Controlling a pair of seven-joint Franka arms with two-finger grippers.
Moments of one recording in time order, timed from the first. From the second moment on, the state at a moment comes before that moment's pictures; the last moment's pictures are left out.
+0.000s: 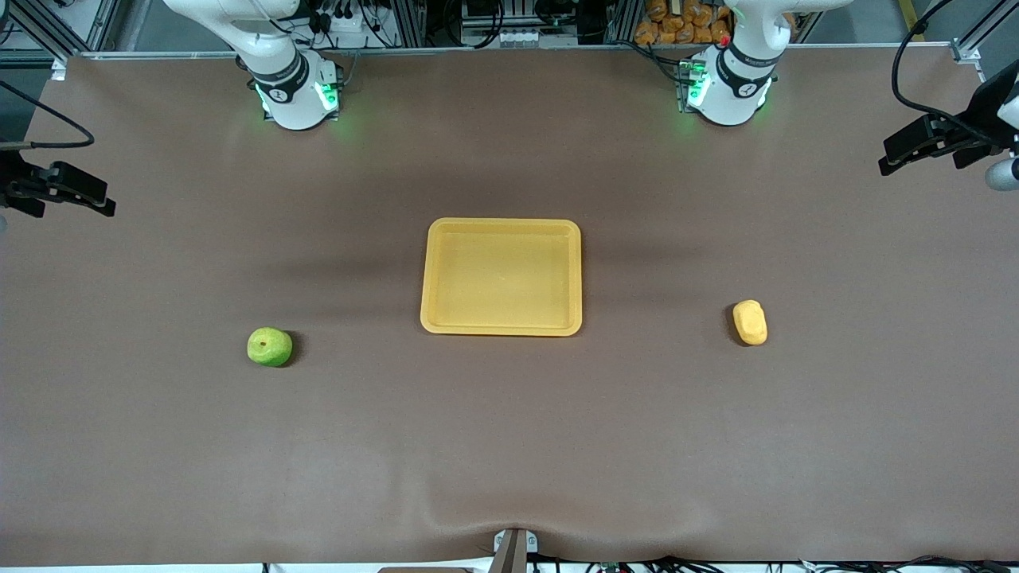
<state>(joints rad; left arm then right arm) 0.01 -0.04 -0.06 -1.52 0.05 1.41 -0.12 -0.04 0.04 -0.02 -1.52 0.00 1.47 -0.07</state>
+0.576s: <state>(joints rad) 0.01 0.07 -0.06 -1.53 0.05 1.45 -0.12 -0.04 0.13 -0.02 -1.52 0.00 1.50 -0.07</state>
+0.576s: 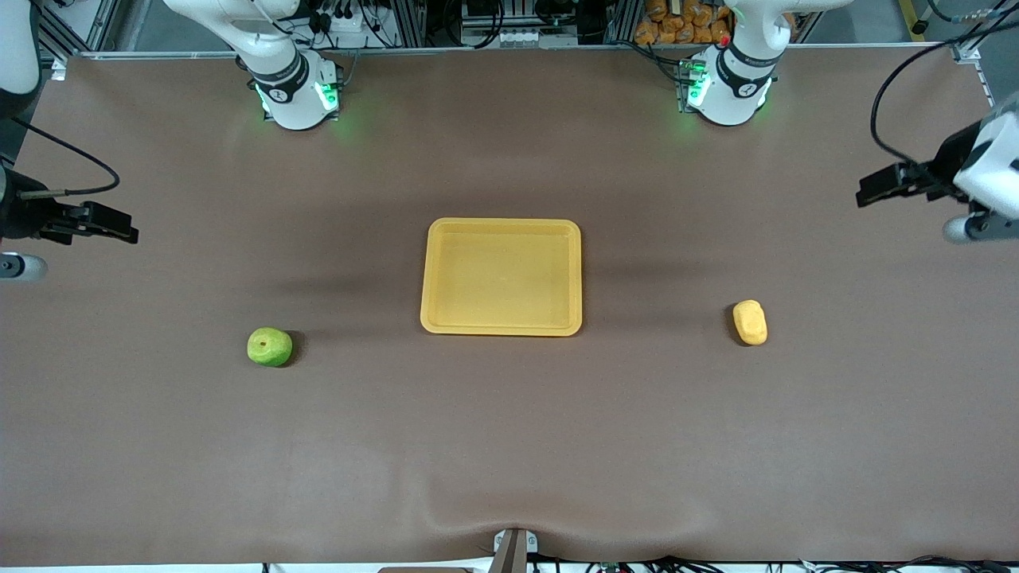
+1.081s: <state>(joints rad) -0.01 0.11 -0.07 -1.71 0.05 1.65 -0.14 -0.04 0.21 -0.02 -1.52 0.00 1.57 -0.07</state>
